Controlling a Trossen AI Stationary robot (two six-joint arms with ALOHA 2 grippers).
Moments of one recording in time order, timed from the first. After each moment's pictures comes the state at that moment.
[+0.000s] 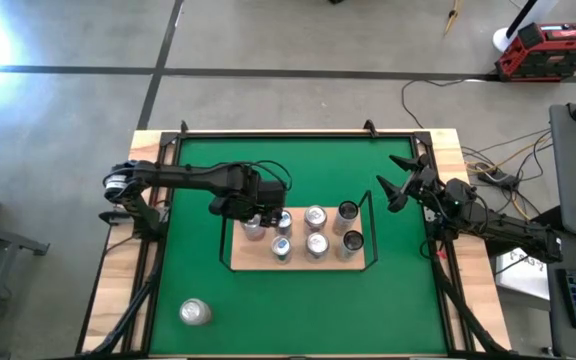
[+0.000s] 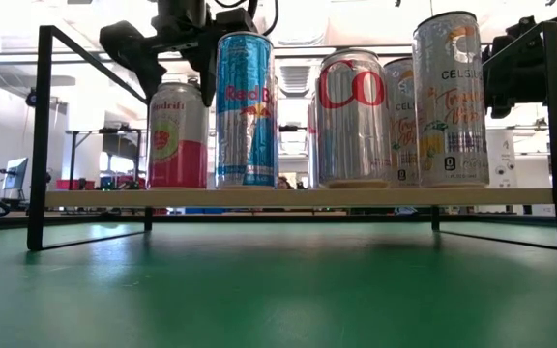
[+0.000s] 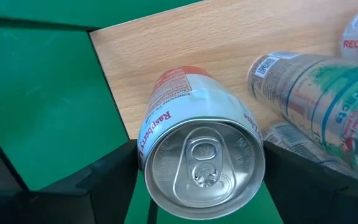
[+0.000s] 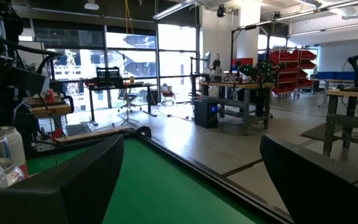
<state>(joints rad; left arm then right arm) 0.00 1.75 1.61 -1.35 0.03 -1.33 -0.36 0.13 0.01 0.29 0.20 -0.04</state>
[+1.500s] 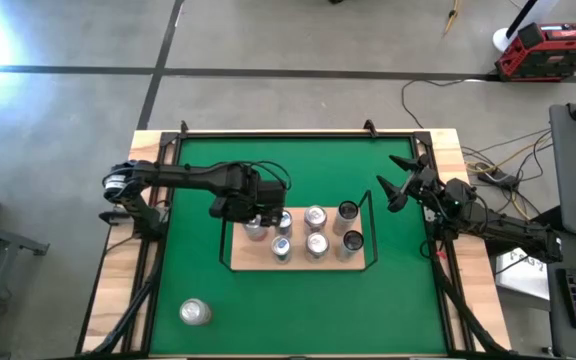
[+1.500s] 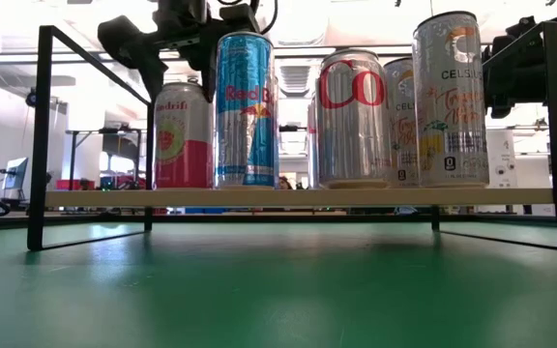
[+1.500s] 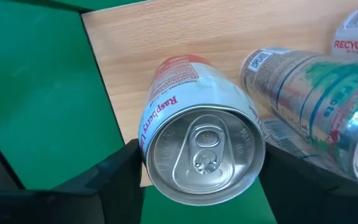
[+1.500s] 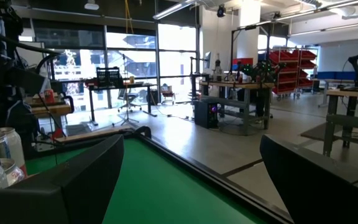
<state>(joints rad) 0.00 1.75 1.61 -1.34 0.06 -1.39 -0.36 0.13 0.01 0.29 0.20 -0.03</state>
